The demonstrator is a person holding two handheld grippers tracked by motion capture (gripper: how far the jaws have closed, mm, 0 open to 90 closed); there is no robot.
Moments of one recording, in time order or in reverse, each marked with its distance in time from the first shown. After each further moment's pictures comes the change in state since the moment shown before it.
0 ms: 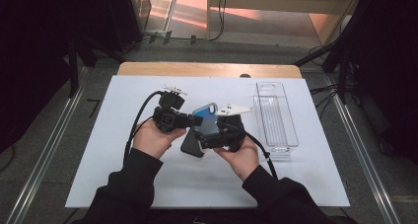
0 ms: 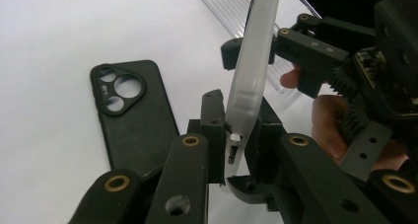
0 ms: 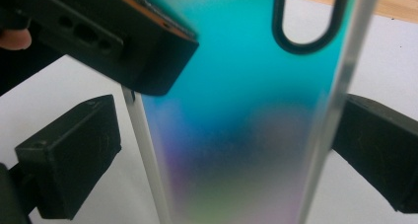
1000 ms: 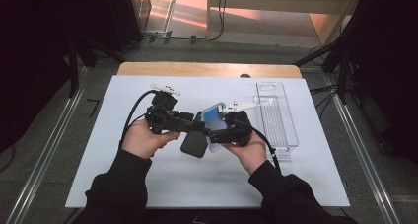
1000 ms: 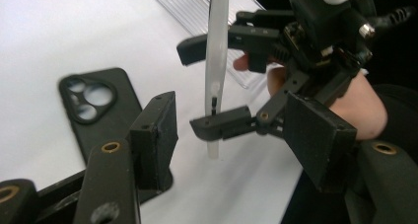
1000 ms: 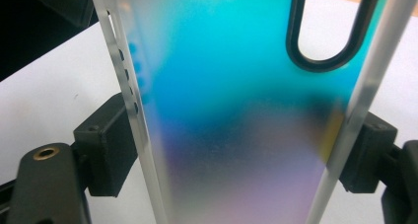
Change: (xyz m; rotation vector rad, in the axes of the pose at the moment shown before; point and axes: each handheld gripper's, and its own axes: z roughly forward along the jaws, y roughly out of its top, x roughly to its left) left arm 0.010 -0.006 -0.020 -0.012 -0.159 0.037; right arm -0.027 0.000 -0.005 0.035 0.052 -0.028
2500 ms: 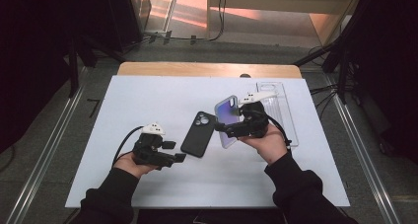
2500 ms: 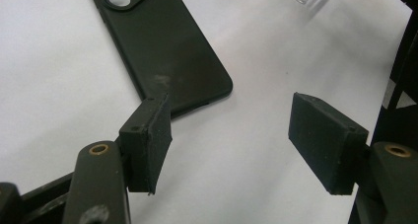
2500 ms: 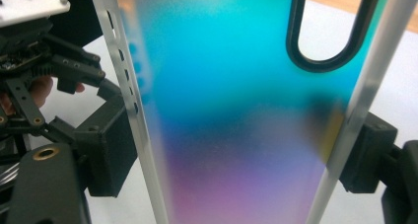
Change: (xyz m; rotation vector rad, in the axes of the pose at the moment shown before) left arm 0.040 -0.107 0.019 0.016 0.097 0.096; right arm -0.027 0.016 -0.038 0.017 0.091 -0.032
